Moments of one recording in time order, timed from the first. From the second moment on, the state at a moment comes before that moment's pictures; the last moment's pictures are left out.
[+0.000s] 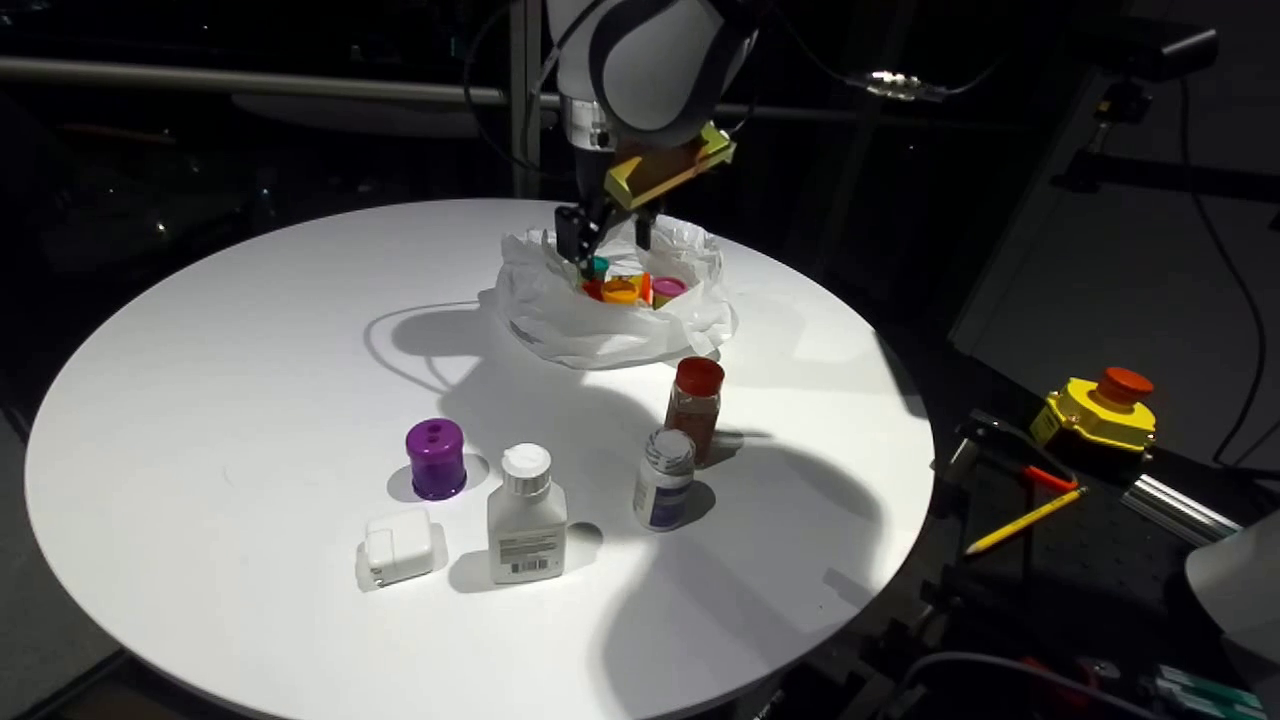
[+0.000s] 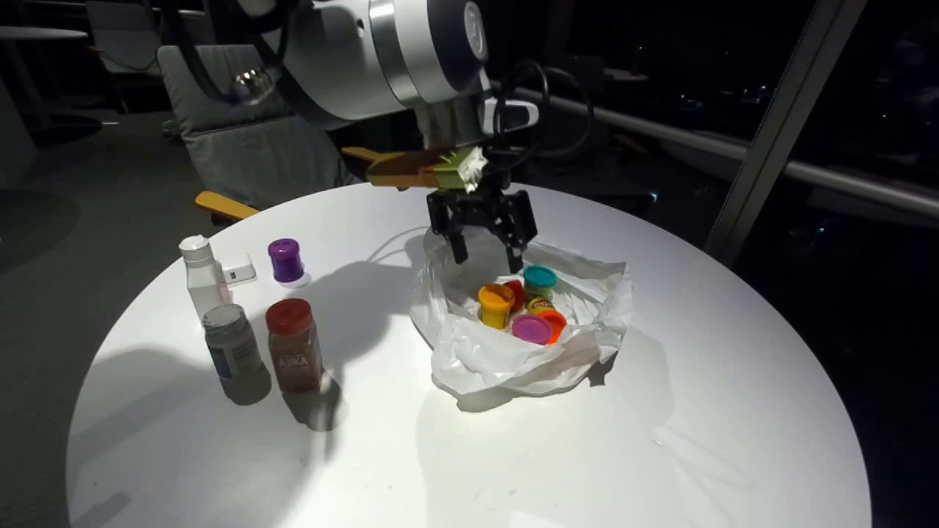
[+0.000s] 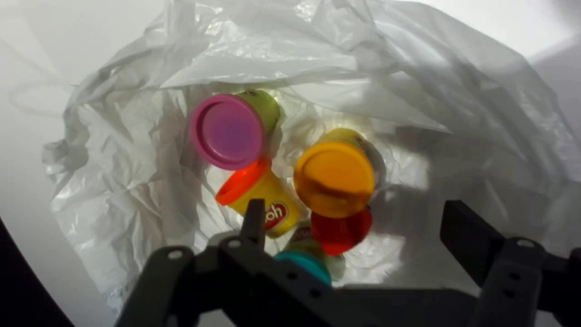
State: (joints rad) arm 0.19 0.64 -0.21 -1.81 -0.33 2.48 0.45
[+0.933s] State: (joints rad) arm 0.33 0.63 0.05 -1.75 -0.24 2.34 0.35
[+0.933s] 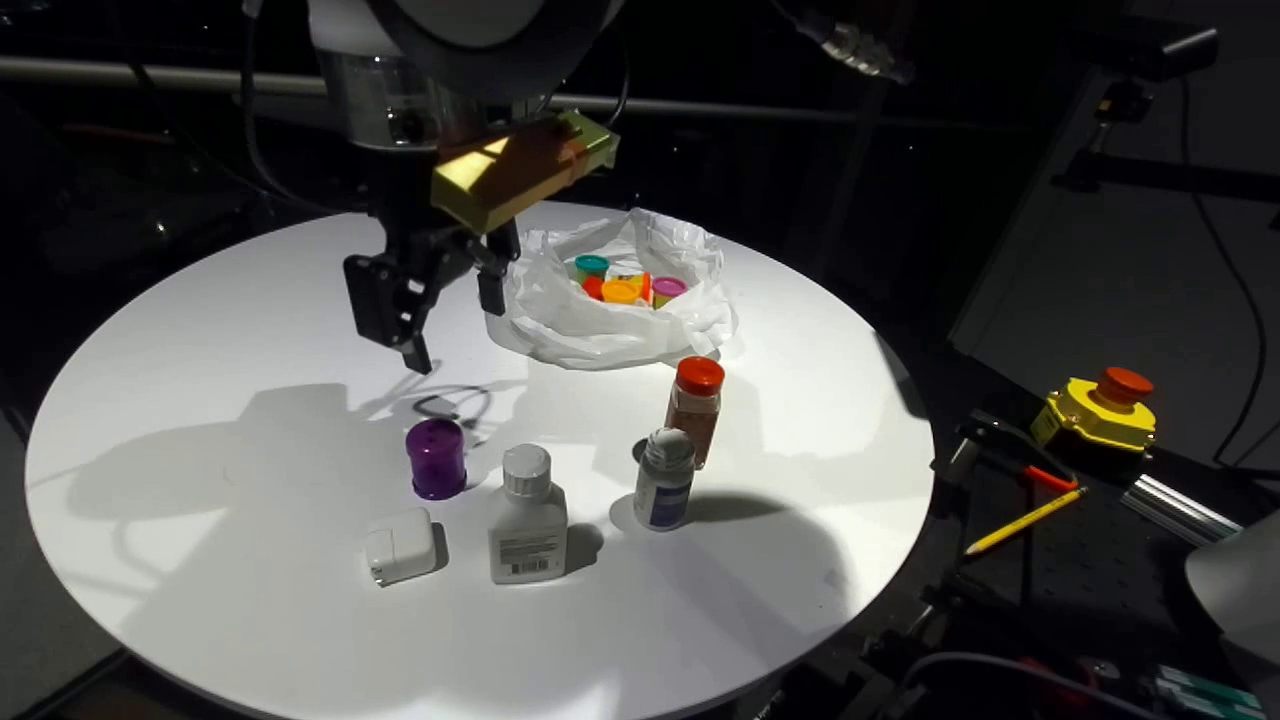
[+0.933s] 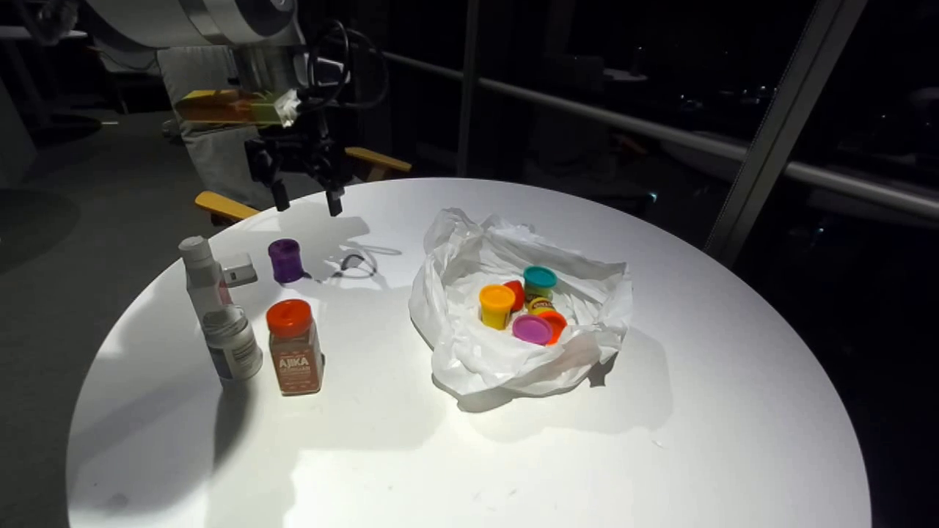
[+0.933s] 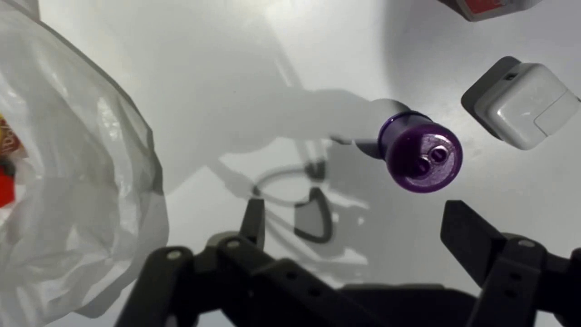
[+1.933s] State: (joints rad) arm 0.34 0.81 0.10 -1.65 -0.18 2.35 0.20
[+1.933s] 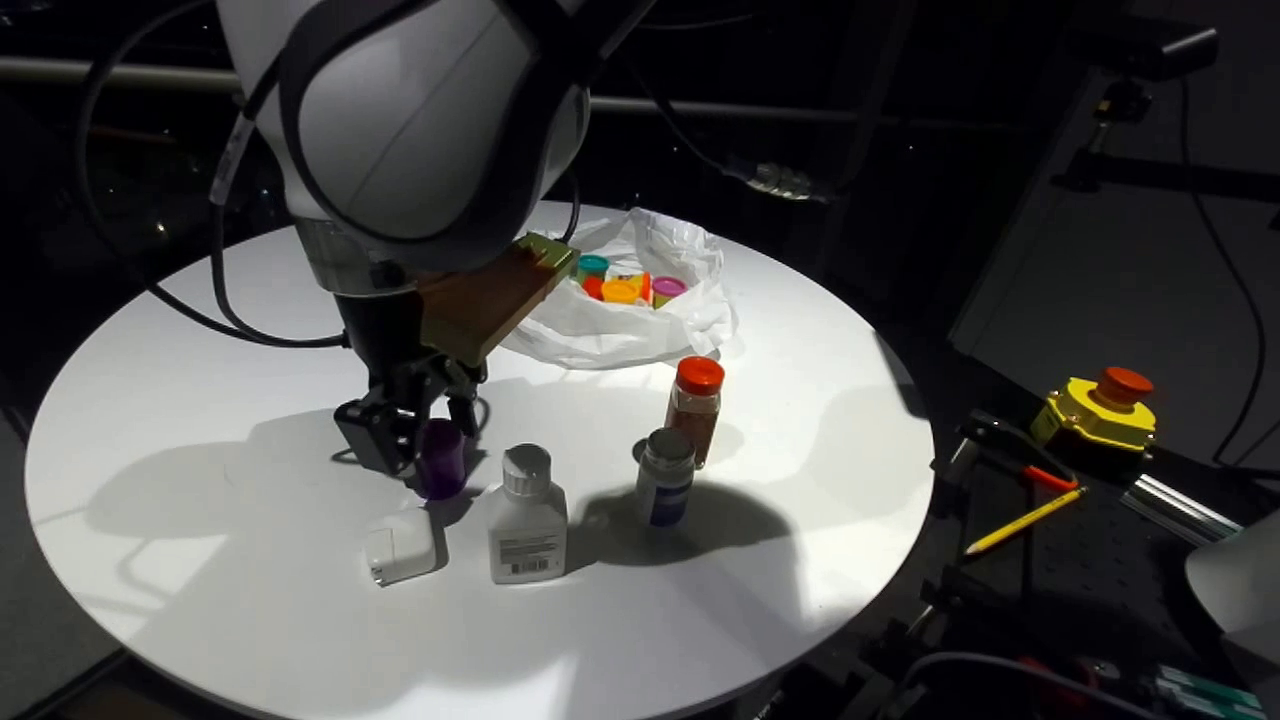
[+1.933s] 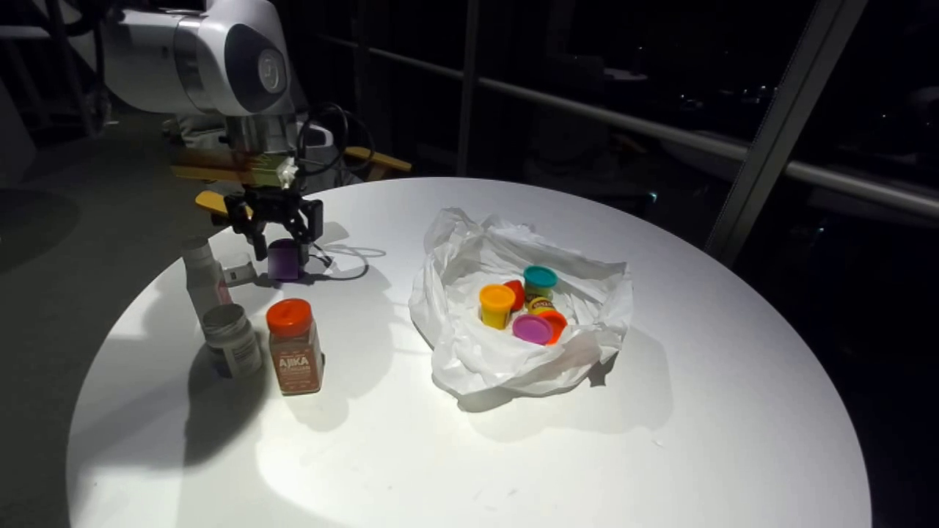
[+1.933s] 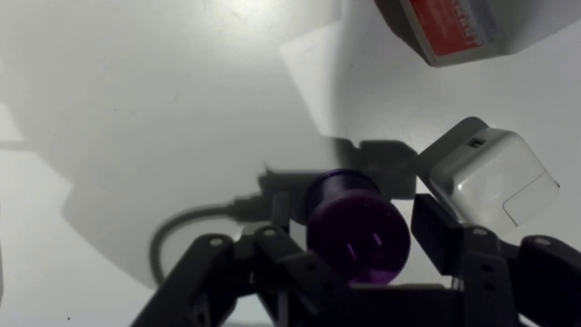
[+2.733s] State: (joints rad) arm 0.39 0.65 -0.11 -1.69 -0.32 2.40 0.43
